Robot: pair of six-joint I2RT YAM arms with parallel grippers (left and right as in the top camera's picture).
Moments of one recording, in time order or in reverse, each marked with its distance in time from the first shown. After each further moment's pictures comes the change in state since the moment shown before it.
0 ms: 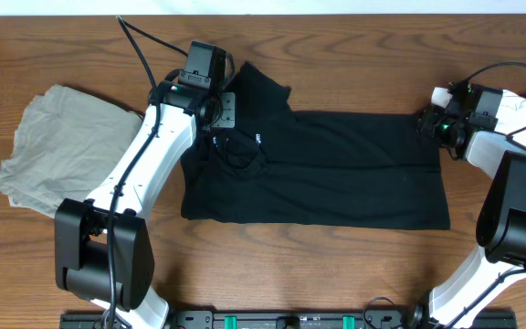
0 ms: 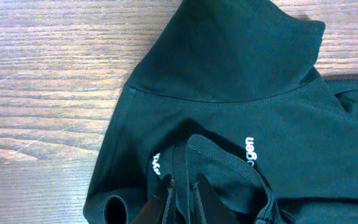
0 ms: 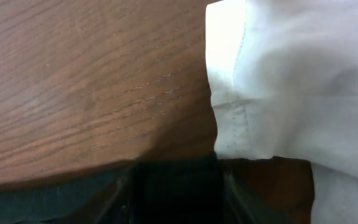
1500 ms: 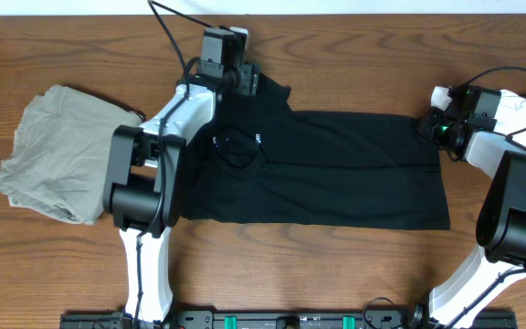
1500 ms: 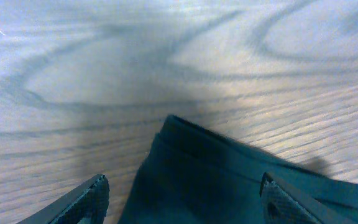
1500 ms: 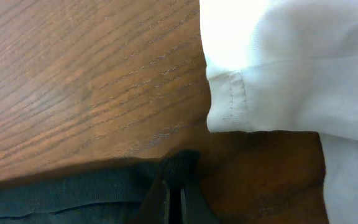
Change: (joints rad) left arm 0.036 0.459 0.166 0.607 0.139 0.169; right arm 0.001 0.001 -0.004 -0.031 -0.009 0.059
